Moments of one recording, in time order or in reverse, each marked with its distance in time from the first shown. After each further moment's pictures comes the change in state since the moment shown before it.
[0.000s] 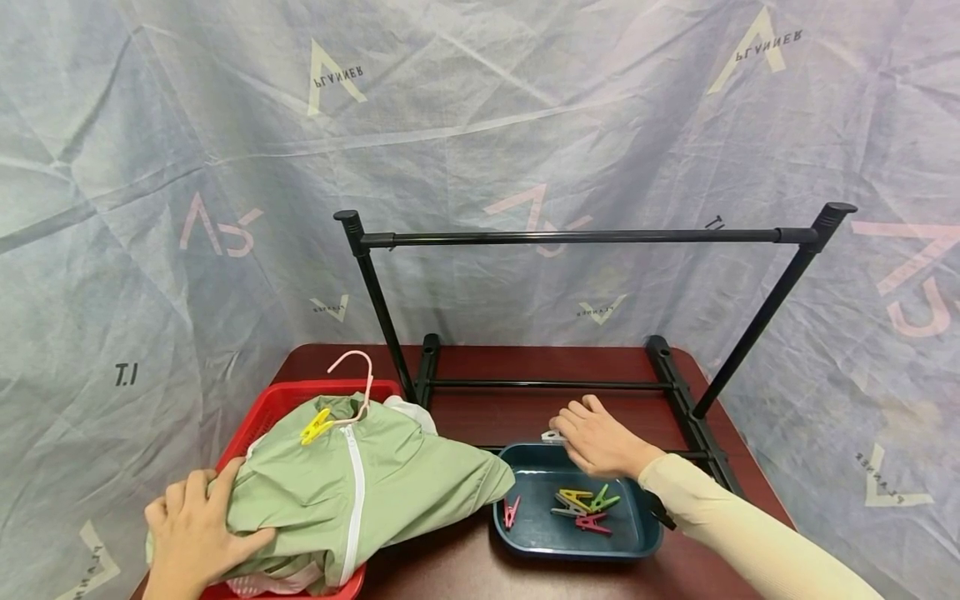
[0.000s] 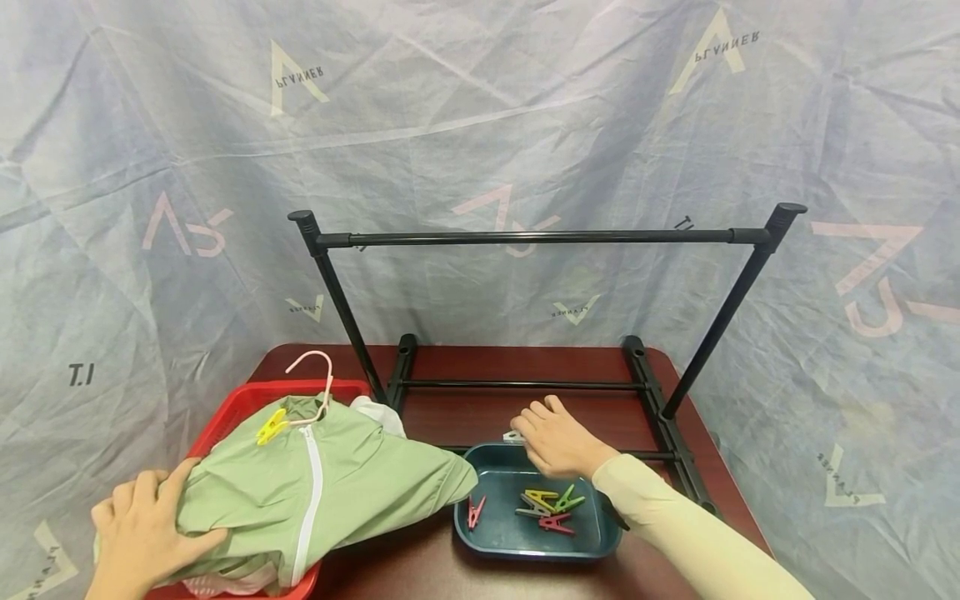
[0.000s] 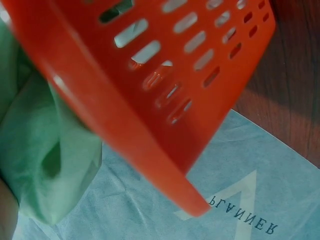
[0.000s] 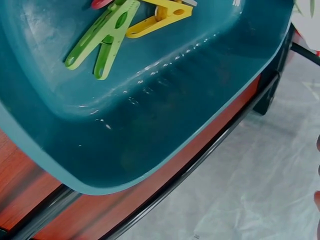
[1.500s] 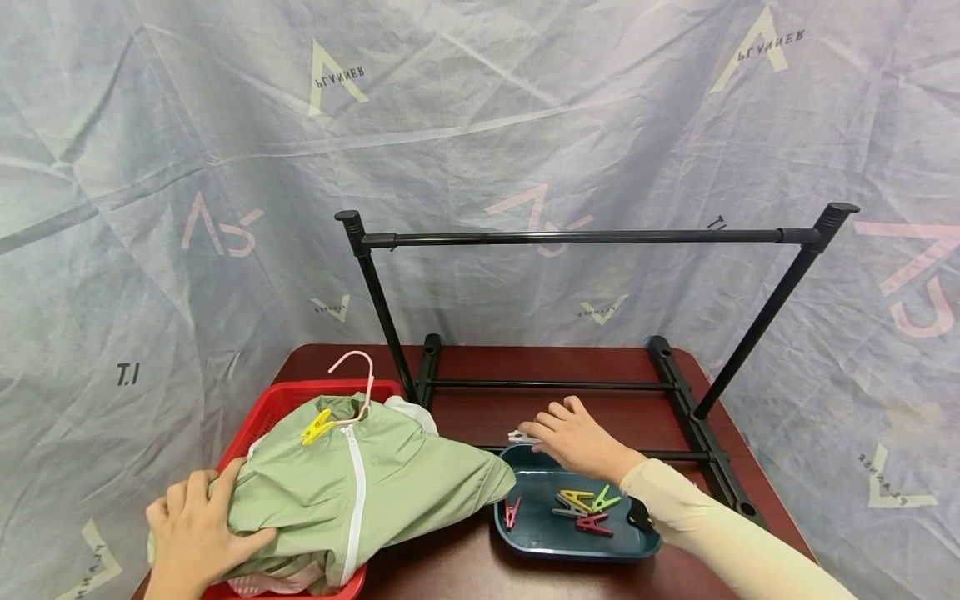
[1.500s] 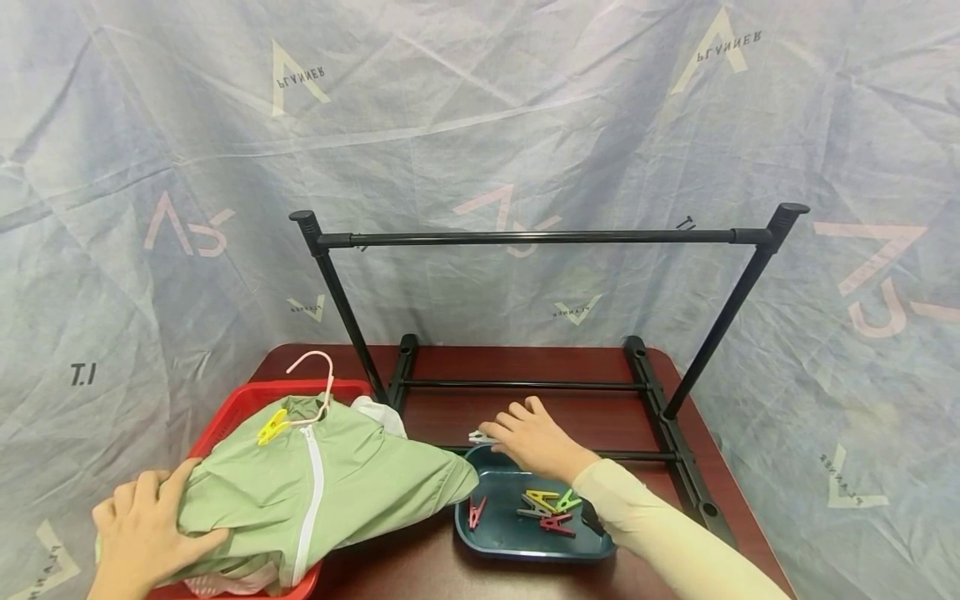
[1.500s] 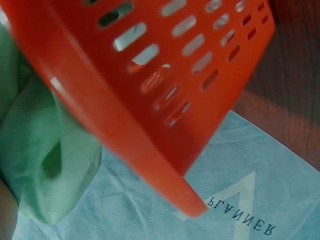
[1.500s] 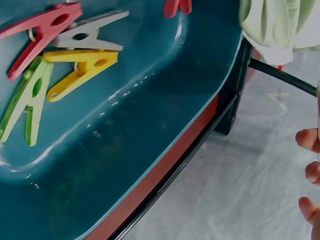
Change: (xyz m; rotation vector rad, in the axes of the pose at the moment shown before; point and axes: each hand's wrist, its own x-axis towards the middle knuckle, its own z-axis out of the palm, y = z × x) left_hand 0.000 -0.001 0.001 0.001 0.038 0.009; right_hand 0.028 -0.022 -0.001 -0.054 0.068 -0.011
